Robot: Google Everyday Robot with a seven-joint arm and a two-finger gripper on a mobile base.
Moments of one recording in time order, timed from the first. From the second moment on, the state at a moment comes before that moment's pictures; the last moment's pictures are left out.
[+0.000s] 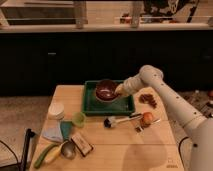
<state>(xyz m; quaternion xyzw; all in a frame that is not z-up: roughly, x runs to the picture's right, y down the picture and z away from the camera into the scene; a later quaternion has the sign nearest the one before) 0.093 0.026 0.880 0.01 -0.37 -0.48 0.79</state>
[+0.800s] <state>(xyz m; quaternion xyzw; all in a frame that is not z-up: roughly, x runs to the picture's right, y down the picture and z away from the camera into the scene) 0.112 0.052 0.911 0.01 -0.36 -0.45 0.81</state>
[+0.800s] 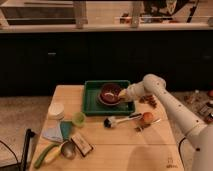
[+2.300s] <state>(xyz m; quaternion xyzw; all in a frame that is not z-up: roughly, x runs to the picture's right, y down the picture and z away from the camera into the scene) 0.085 0.037 0.917 -0.01 -0.37 -0.46 0.80</state>
